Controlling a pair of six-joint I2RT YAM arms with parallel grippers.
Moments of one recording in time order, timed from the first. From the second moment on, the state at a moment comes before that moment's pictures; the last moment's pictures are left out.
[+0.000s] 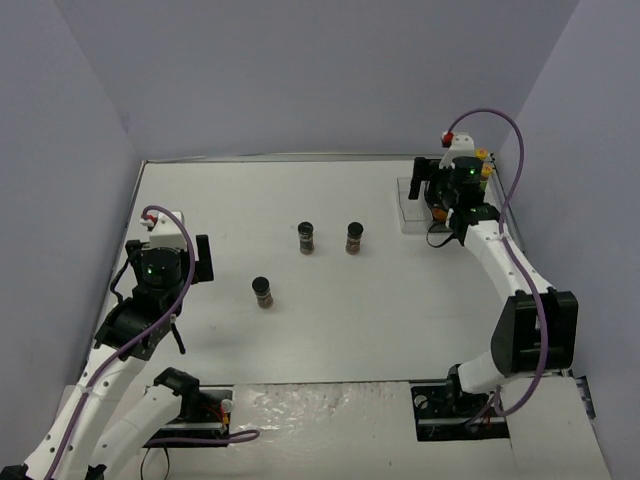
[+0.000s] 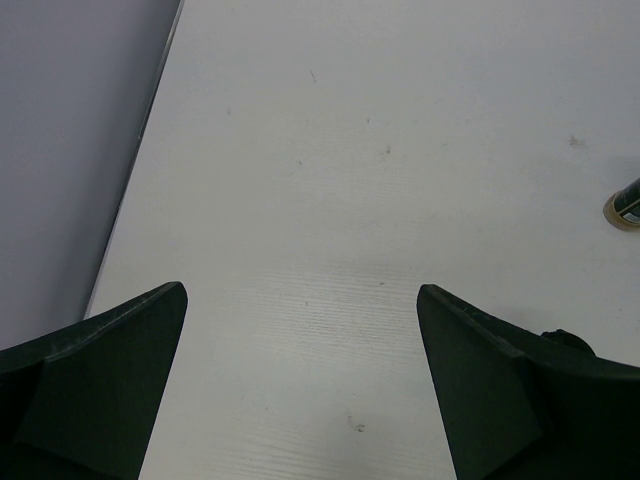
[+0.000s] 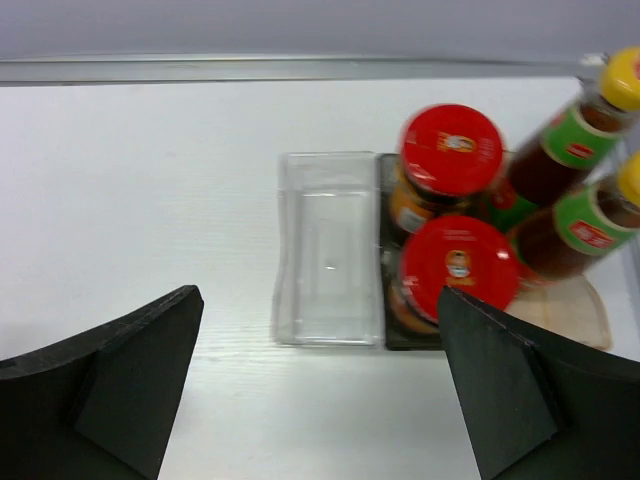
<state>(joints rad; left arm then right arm) -0.37 0.68 0.83 -0.59 -0.51 -0.12 0.05 1.51 1.14 -0.01 0.02 0.06</state>
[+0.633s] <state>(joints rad) -0.37 0.68 0.83 -0.59 -0.50 -0.12 0.40 1.65 1.10 -0.04 -0.14 0.05</state>
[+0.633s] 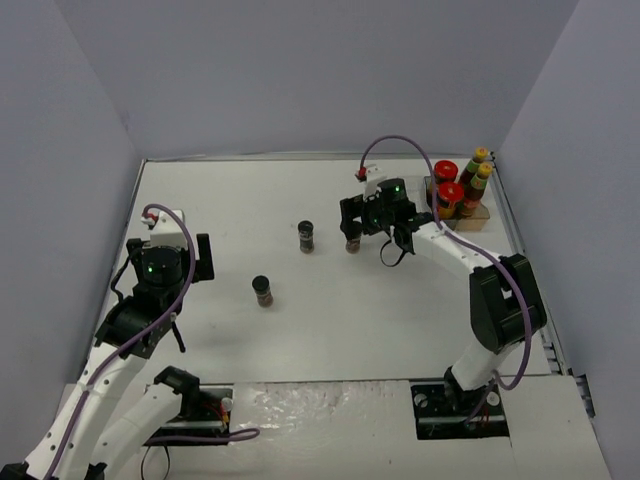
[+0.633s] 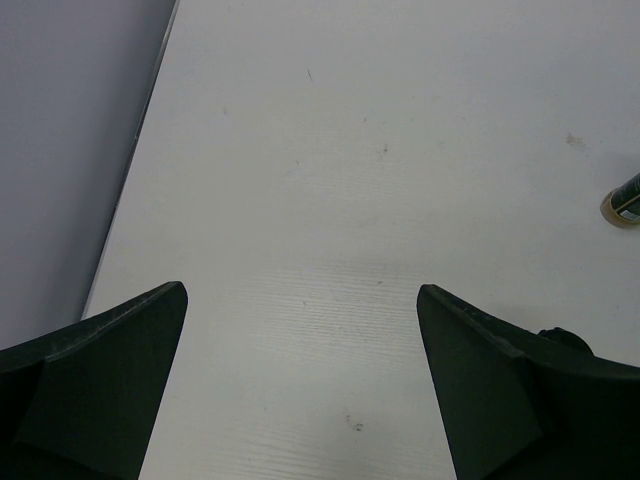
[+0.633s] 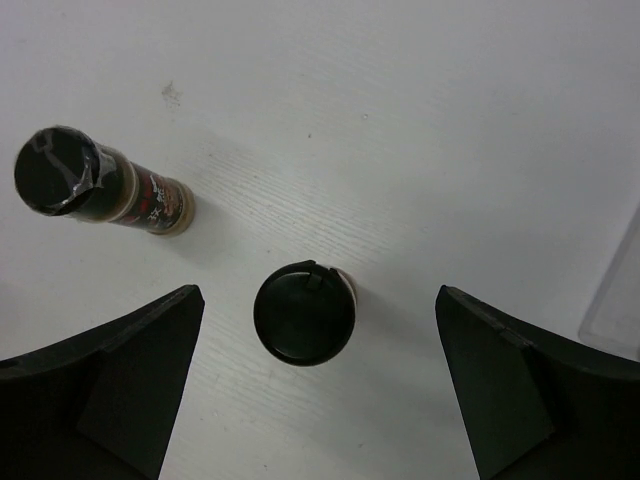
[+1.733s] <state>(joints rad) -0.37 0.68 0.83 -0.59 -0.50 -0.12 0.41 1.73 1.21 -0.06 0.05 -0.03</state>
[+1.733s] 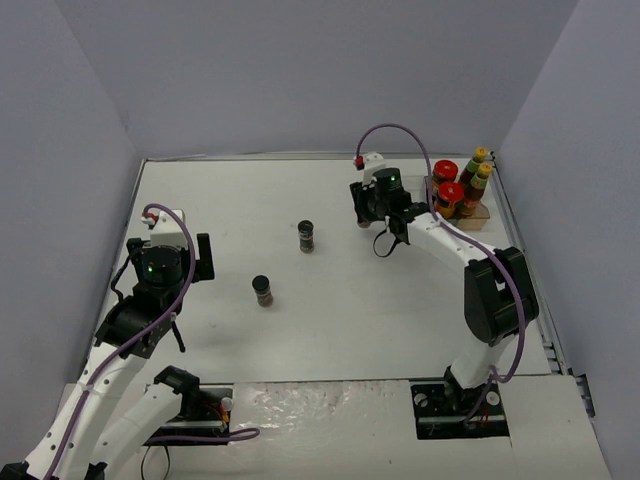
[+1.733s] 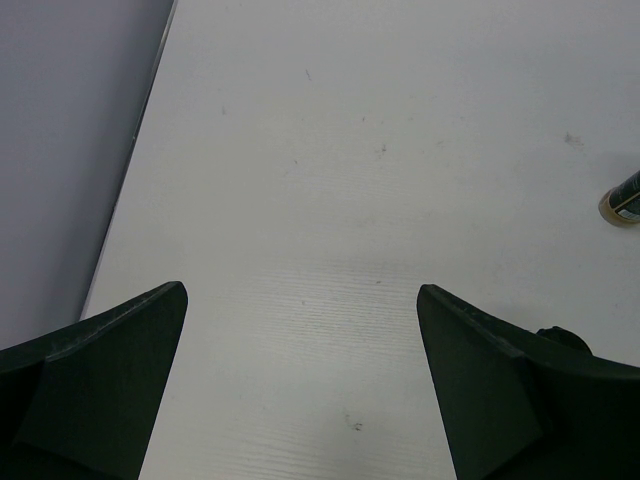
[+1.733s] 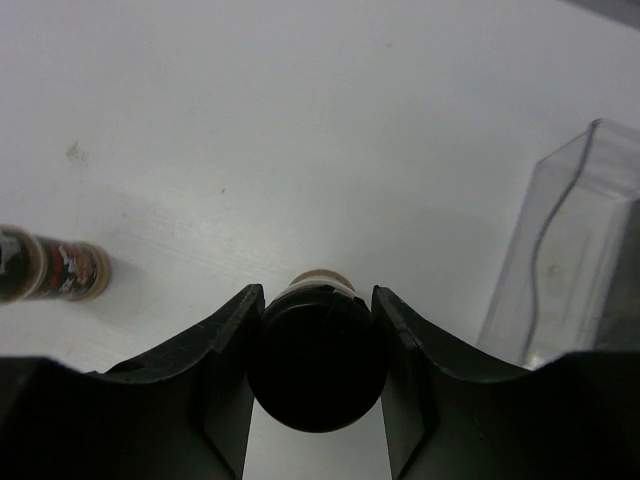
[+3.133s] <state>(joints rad) -0.37 0.69 0.83 -0.59 -0.50 -0.12 0.10 2.09 1.53 0.03 0.10 0.10</state>
